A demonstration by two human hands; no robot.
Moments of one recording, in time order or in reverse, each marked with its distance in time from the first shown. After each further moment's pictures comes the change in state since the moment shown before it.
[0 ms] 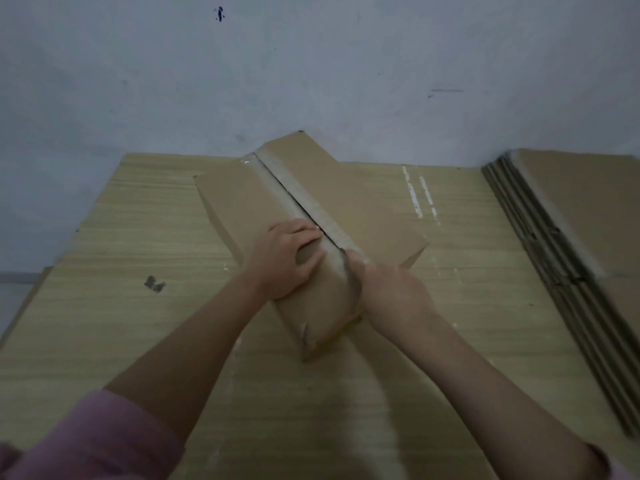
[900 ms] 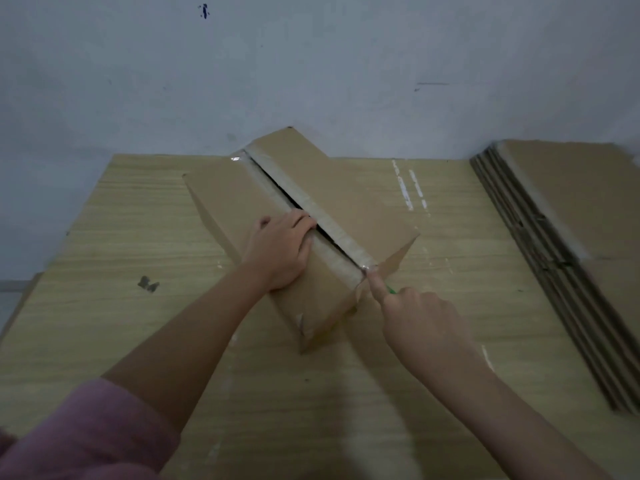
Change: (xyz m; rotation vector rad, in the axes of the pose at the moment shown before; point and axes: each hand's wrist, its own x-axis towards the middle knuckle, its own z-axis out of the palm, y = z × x) left_hand 0.006 0.006 0.000 0.104 -0.187 -0.065; right_hand -0.051 0.016 0.012 -0.182 0.026 0.038
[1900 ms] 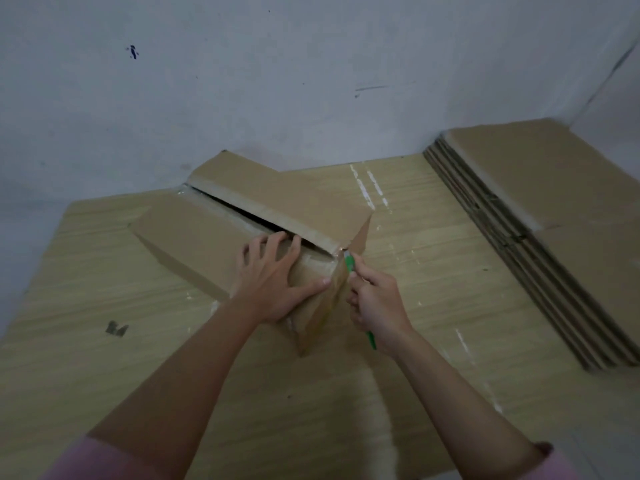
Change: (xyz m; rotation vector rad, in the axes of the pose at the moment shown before) left_hand -0.003 0.046 0.009 0.221 -0.183 -0.060; right_hand 0.038 0.014 0.045 1.785 0.184 0.467
